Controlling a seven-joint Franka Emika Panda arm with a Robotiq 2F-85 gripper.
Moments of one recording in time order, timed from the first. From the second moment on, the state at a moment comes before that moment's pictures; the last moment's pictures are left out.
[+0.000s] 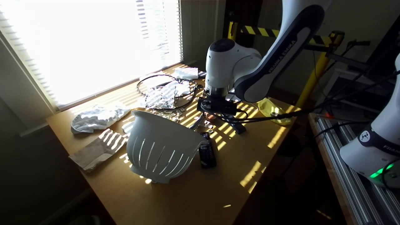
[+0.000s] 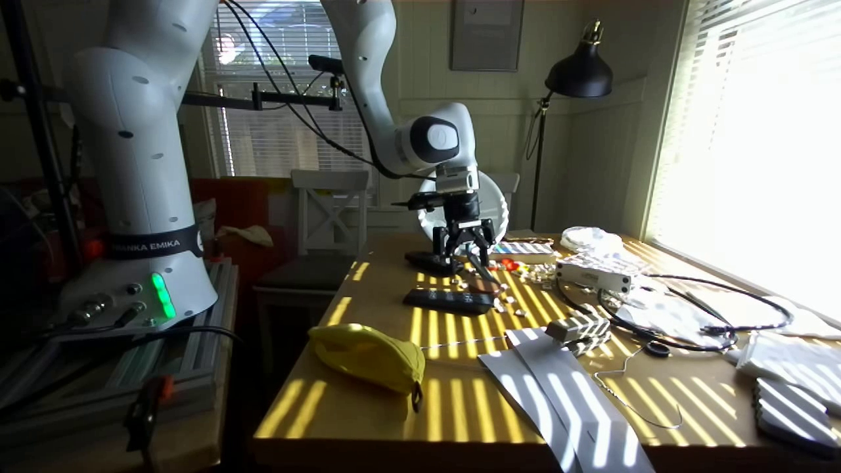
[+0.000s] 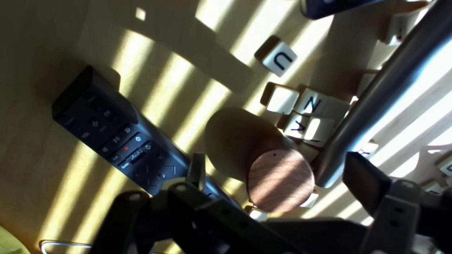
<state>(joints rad) 0.12 0.45 -0.24 -2.23 -0.37 2.74 1.72</state>
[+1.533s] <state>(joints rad) 0.10 0.55 -0.27 -2.20 -0.17 2.83 1.54</state>
